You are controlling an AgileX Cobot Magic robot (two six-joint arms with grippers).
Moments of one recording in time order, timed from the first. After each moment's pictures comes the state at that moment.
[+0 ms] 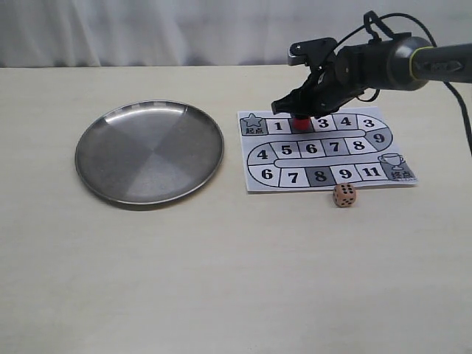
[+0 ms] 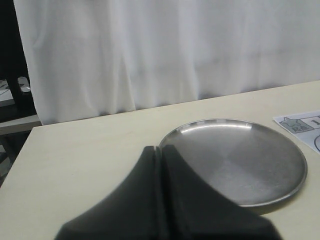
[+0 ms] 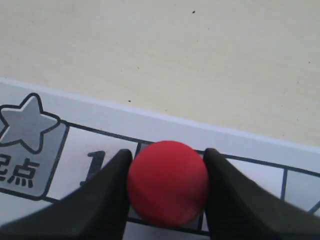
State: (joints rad) left arm 0.00 0.00 0.00 0.14 0.18 -0.10; right arm 0.21 2.30 -1.64 -0.03 0.37 0.01
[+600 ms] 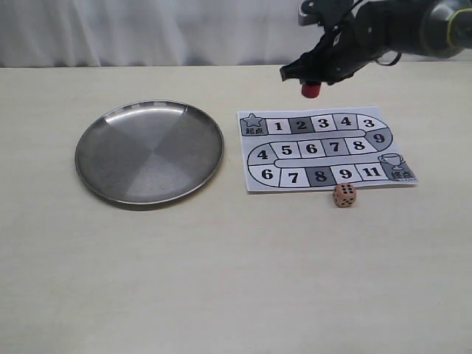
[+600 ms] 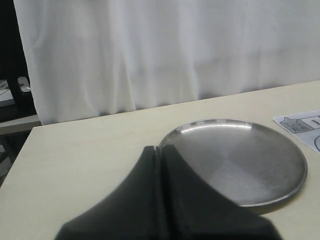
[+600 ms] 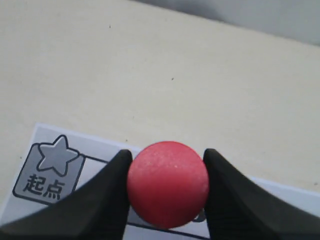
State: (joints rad) left arm 0.00 0.00 0.00 0.14 0.18 -0.10; right arm 0.20 2.13 -1.64 -0.06 0.43 0.00
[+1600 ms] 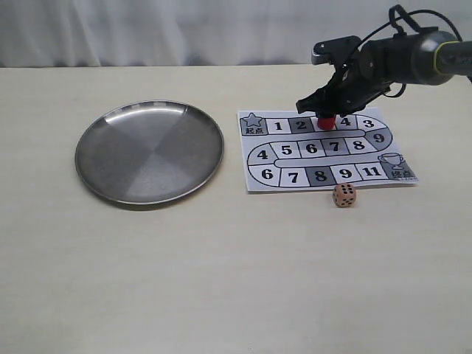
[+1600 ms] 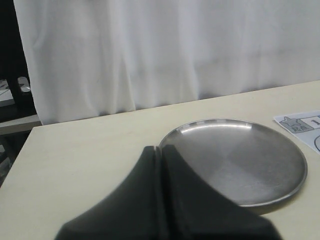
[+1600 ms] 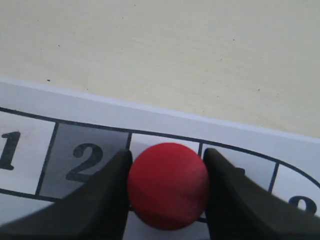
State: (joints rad) left arm 0.00 0.00 0.00 0.14 0.18 -0.10; right arm 0.13 2.28 -1.64 -0.09 0.42 0.00
